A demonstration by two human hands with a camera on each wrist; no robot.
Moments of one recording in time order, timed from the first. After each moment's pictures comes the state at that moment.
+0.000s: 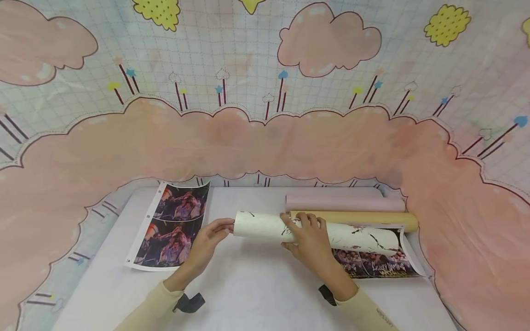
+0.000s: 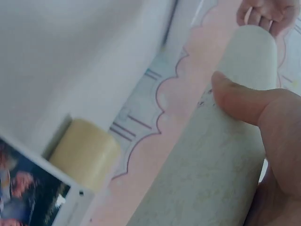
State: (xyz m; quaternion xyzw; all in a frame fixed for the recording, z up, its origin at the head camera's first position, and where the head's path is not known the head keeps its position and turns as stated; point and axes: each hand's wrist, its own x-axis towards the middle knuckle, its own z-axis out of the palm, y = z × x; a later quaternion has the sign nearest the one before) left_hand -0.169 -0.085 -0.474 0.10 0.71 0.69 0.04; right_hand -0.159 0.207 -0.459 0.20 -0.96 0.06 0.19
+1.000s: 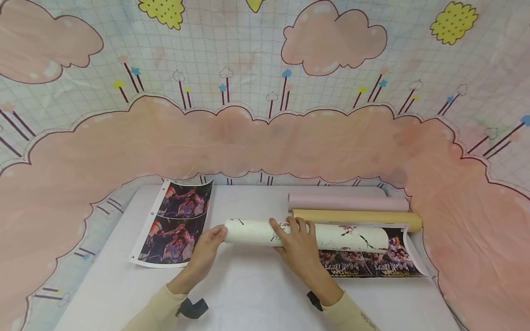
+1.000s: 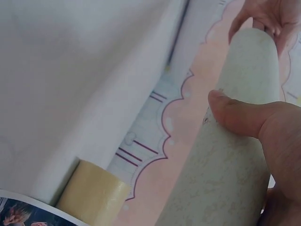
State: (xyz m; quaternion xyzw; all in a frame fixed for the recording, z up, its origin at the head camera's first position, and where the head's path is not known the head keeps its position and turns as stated) left_hand -0.160 -0.087 -0.489 0.02 0.71 0.70 0.05; right_hand -0.154 0.173 -0.483 0.22 -0.94 0.04 0.25
